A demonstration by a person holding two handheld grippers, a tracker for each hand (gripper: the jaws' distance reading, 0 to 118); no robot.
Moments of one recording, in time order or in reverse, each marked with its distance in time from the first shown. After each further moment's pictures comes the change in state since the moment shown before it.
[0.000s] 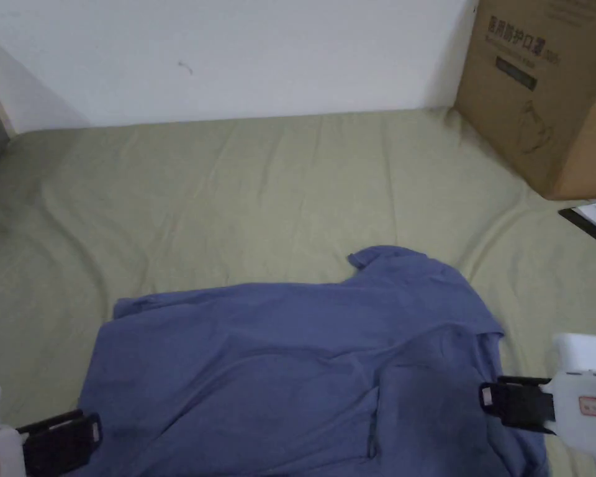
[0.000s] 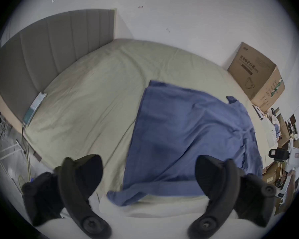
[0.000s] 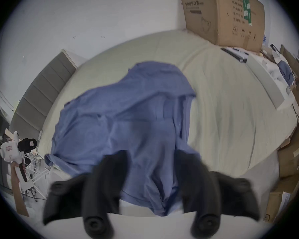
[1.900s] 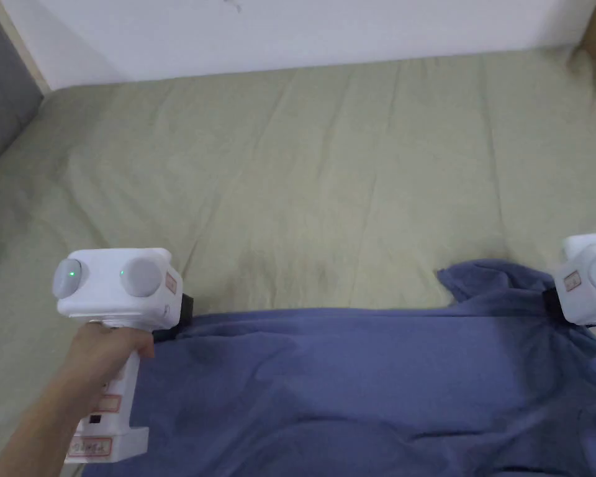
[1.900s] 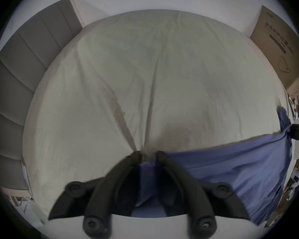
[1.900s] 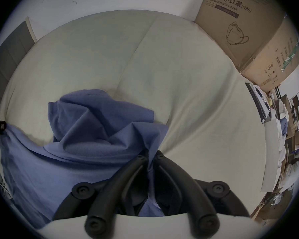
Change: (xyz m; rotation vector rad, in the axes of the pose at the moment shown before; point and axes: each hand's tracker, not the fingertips) left arm 0.087 0.192 -0.283 -0.320 0.184 -0.183; right arm 0.002 0.219 -0.264 -0.222 -0.336 0.189
